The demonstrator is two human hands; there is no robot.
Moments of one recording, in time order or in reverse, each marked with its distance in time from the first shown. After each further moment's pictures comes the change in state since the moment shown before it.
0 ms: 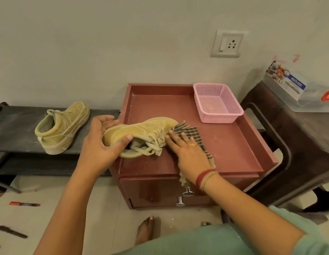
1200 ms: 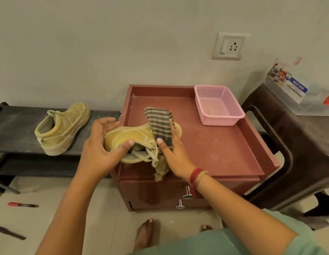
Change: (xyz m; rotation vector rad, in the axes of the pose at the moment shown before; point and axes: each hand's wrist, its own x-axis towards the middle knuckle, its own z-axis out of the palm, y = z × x) left_hand -0.005 0.000 0.003 -0.026 -0.005 0.041; right_hand 0.024 -0.038 -0.008 0.854 0.132 0.094
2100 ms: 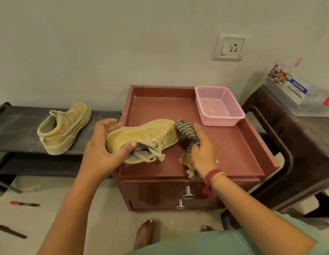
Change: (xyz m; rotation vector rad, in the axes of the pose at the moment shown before) left_hand -0.002 -0.002 0.000 0.041 0.000 0.031; right_hand -0.008 0.020 -0.043 -0.079 0.362 0.176
